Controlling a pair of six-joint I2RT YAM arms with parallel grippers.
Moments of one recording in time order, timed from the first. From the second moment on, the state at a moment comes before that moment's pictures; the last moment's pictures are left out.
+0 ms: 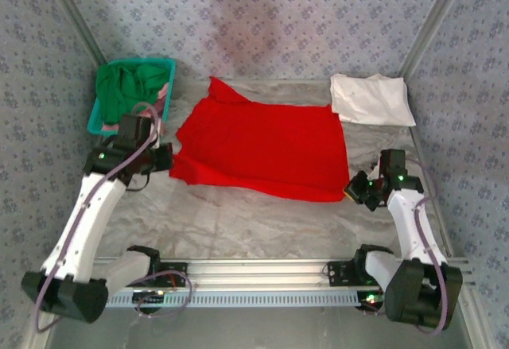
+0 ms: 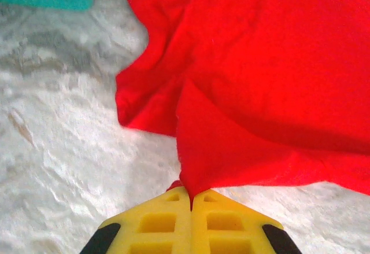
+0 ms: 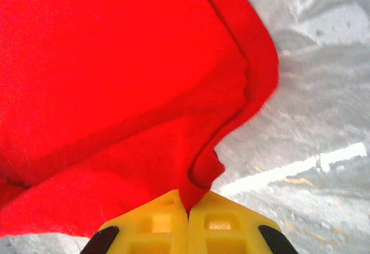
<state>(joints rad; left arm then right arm) -0.24 1.02 1.17 -1.09 0.03 -0.33 -0.16 0.98 0.67 -0.88 -0.42 0.58</state>
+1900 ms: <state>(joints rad) -0.18 1.64 1.57 -1.09 0.04 -0.19 -0.12 1.58 1.00 -0.84 -0.36 0.45</state>
